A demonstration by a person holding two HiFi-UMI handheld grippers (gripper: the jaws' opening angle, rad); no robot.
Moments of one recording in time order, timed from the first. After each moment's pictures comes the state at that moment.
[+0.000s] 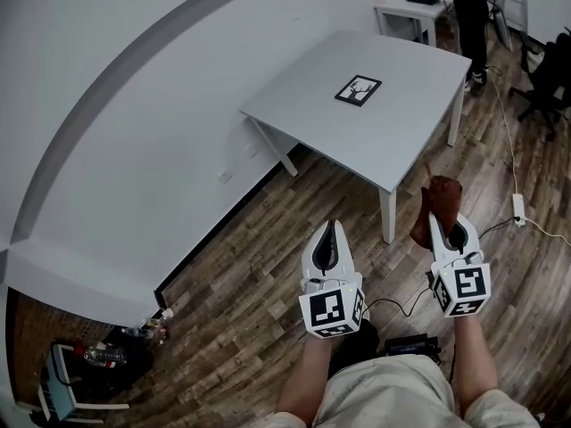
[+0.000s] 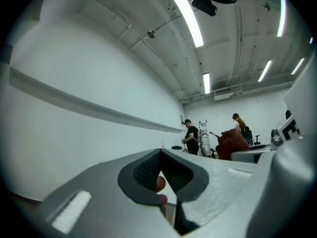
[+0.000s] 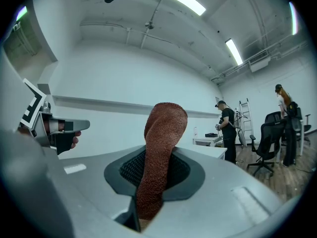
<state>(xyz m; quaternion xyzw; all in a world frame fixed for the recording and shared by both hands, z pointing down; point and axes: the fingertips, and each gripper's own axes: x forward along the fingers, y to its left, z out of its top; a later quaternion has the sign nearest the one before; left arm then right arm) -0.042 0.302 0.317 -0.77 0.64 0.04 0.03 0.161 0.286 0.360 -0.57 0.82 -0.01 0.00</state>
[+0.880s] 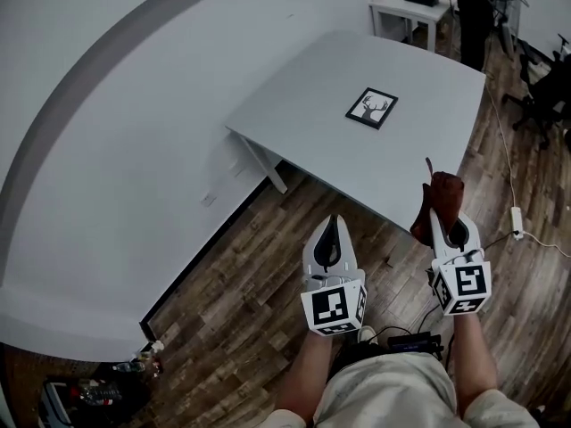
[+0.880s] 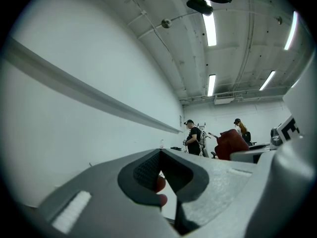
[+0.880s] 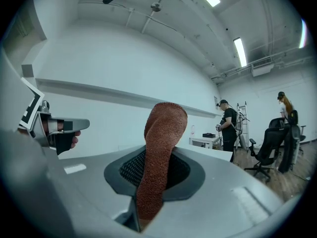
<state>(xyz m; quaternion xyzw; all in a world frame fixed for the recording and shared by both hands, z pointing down) -0.160 0.075 0.324 -0.79 0.61 0.06 0.00 0.043 0.076 0.355 -0.61 0.79 0.00 -0.04</state>
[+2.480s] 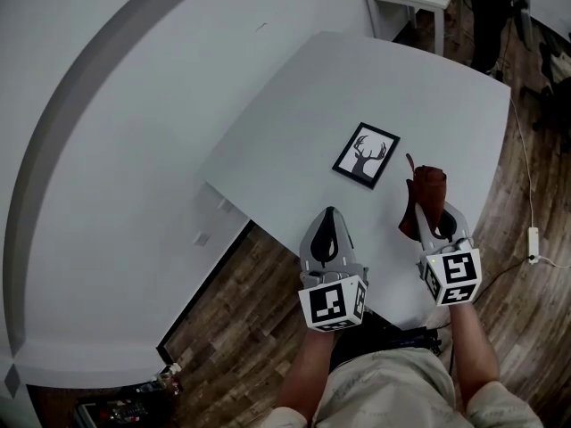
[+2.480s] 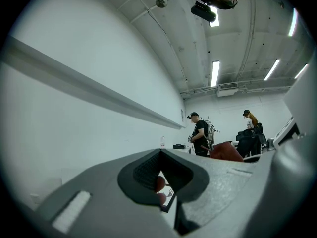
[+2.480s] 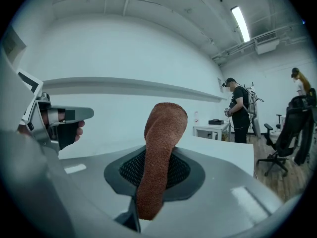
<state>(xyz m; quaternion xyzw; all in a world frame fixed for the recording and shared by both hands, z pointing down) -0.054 -0.230 0.334 -0.79 0.61 0.03 0.01 0.120 -0.236 0.405 -0.58 0.81 -0.07 -0.06</state>
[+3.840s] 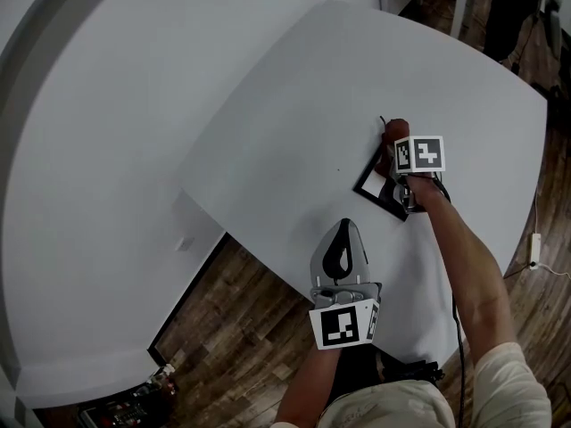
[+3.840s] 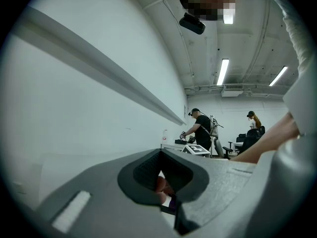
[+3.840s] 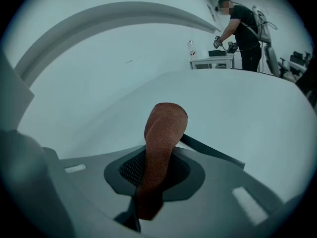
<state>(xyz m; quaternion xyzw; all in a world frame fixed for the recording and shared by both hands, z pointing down) -0.106 -0.367 0.416 -0.80 0.60 0.04 -0.05 0.036 -0.556 0.621 -0.54 0.72 -0.39 -0.22</state>
